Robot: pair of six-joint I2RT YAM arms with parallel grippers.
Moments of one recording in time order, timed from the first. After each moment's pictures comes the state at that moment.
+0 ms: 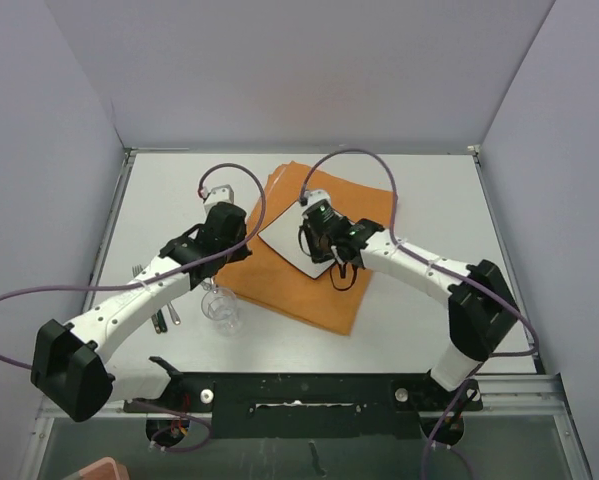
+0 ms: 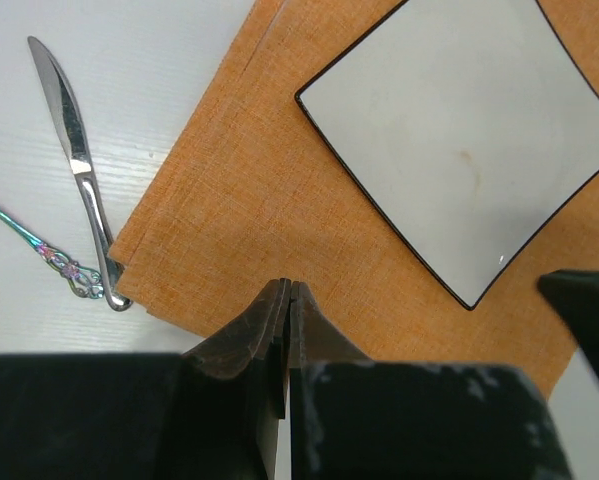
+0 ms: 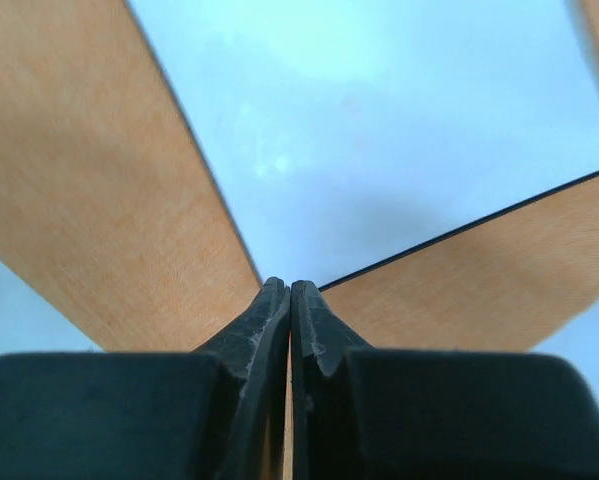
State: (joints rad) left arm -0.61 1.24 1.01 -0.53 -0.38 -0.68; right arm 0.81 1.69 1.23 -0.50 0.20 0.31
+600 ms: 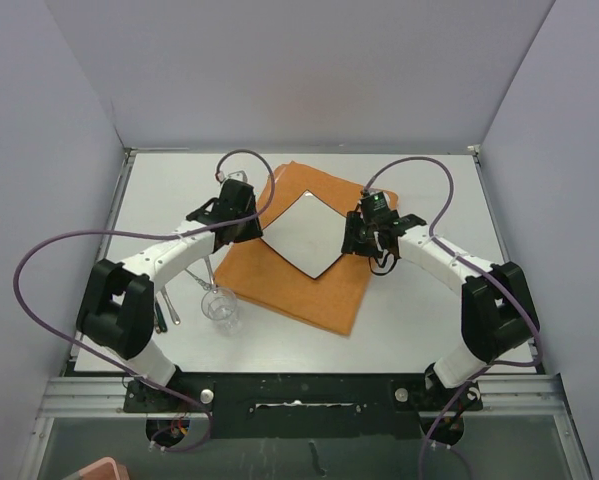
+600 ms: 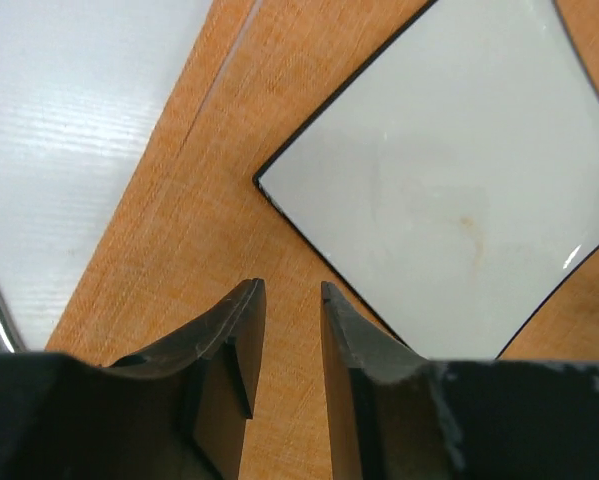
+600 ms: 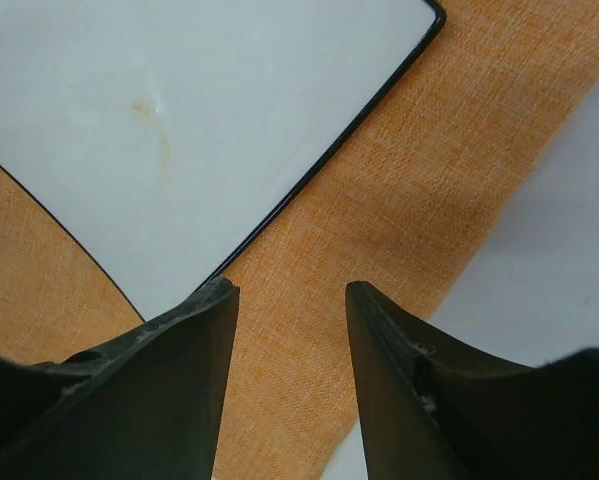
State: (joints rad) left arm -0.50 1.63 1.16 -0.40 -0.20 -0.63; right arm 0.45 1.58 1.09 -0.47 0.05 0.49
